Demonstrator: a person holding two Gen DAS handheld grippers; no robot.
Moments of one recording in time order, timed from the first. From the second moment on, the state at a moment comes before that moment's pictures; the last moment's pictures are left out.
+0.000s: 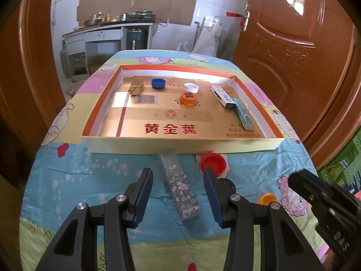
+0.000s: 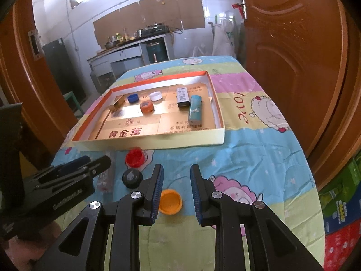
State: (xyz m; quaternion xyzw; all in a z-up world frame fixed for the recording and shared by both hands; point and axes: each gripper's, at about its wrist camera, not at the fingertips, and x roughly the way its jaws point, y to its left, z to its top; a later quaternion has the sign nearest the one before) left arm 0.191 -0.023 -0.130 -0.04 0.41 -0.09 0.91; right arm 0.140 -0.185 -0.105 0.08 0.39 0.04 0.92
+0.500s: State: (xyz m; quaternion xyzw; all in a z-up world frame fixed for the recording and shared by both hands) left arm 0.200 -0.024 -0.153 -0.04 0.43 -0.08 0.90; right arm 0.132 -0.183 -0.131 0.09 0.41 0.05 0.91
